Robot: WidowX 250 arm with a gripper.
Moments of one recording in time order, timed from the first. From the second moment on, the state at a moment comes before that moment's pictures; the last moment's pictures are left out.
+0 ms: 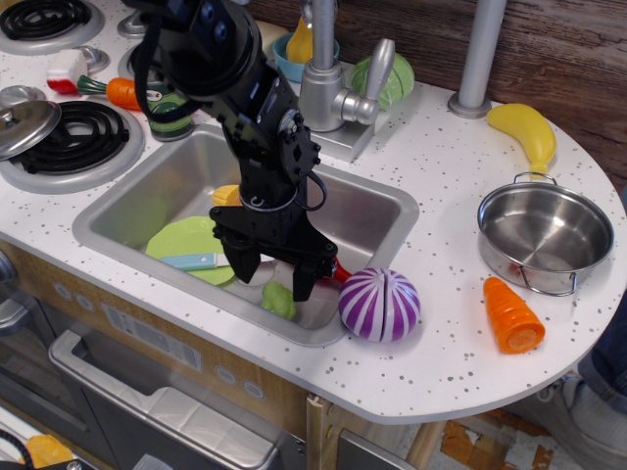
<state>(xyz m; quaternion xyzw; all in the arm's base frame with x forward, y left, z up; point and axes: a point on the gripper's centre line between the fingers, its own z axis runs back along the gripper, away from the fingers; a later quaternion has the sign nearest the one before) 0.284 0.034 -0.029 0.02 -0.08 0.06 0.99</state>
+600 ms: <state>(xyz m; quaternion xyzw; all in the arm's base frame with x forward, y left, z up) 0.286 0.038 -0.059 -0.01 -0.09 0.08 0.99</state>
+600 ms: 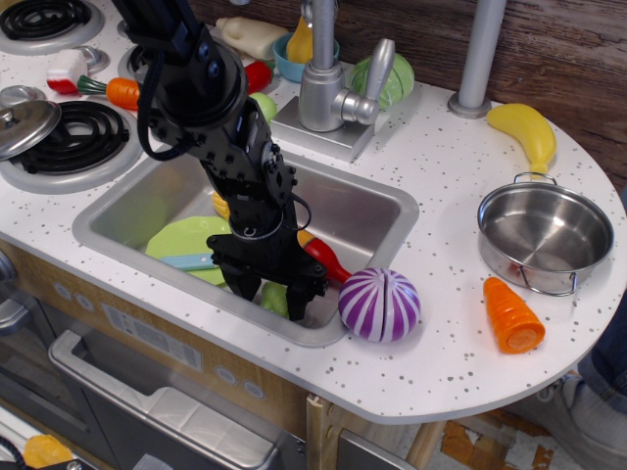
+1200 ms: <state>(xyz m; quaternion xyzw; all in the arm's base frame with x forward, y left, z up) 0.301 0.020 -0.006 0.06 -0.06 0.07 0.99</state>
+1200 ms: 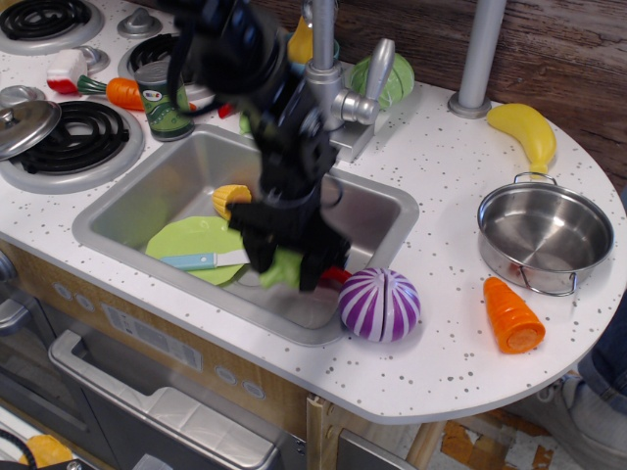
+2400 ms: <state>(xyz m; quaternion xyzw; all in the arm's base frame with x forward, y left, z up) 0.392 -0.127 0.050 0.03 -0.12 -0.02 0.99</state>
